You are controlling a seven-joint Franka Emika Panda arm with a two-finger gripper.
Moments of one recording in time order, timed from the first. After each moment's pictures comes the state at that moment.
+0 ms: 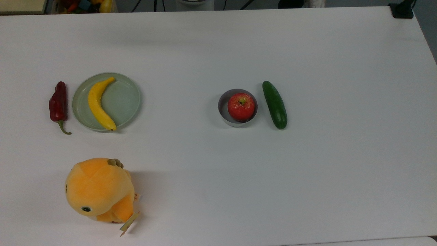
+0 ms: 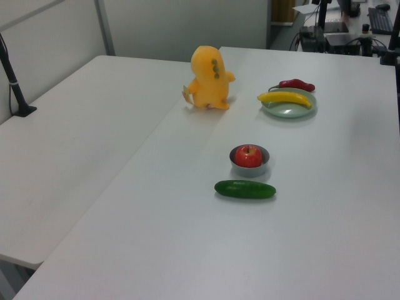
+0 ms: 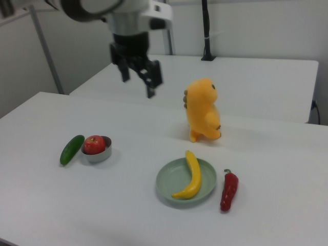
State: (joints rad) arm -0.24 0.05 -0.14 -1.40 0.22 1.53 -0.11
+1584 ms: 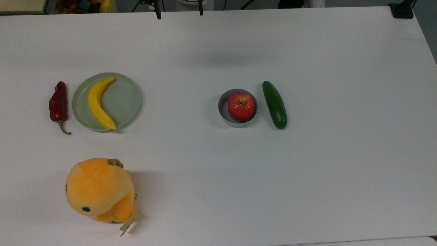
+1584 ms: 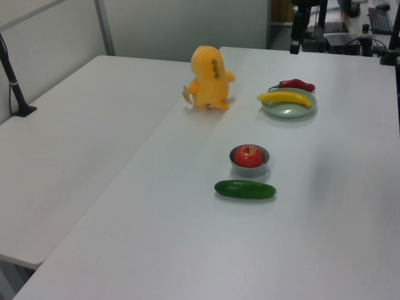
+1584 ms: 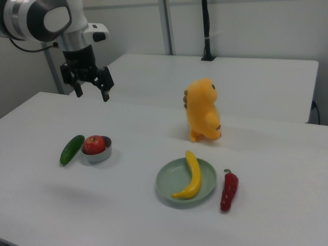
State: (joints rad) arm 0.05 0.00 0.00 -1.63 0.05 1.71 -0.09
